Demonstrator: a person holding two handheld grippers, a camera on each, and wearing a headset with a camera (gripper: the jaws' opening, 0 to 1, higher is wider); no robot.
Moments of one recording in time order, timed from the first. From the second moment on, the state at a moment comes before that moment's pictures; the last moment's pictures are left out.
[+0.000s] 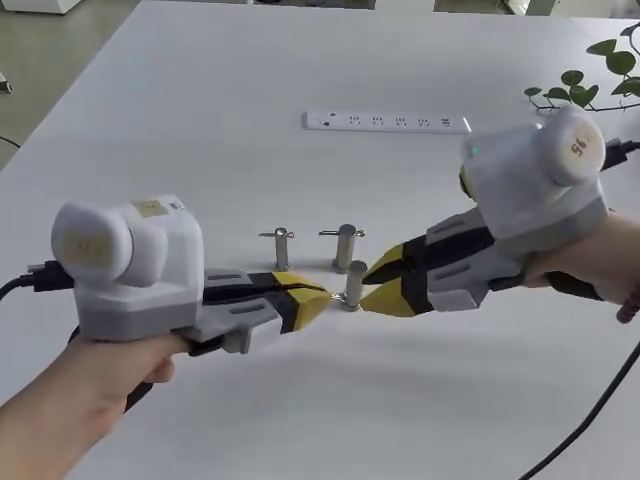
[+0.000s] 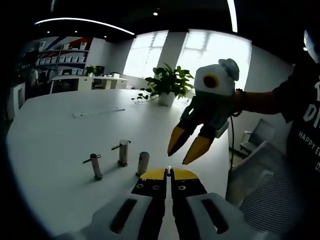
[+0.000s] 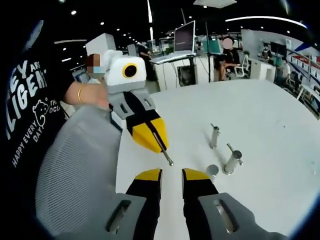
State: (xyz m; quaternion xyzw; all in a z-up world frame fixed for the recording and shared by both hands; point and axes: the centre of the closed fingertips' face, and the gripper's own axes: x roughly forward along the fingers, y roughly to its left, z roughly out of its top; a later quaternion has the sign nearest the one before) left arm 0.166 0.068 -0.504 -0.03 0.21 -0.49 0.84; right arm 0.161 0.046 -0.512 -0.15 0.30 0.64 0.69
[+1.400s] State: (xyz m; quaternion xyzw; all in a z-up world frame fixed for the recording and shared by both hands) left arm 0.123 0.046 -0.497 -0.06 0.19 -0.59 0.78; right arm 0.108 0.050 -0.515 -0.13 0.30 0.72 0.61
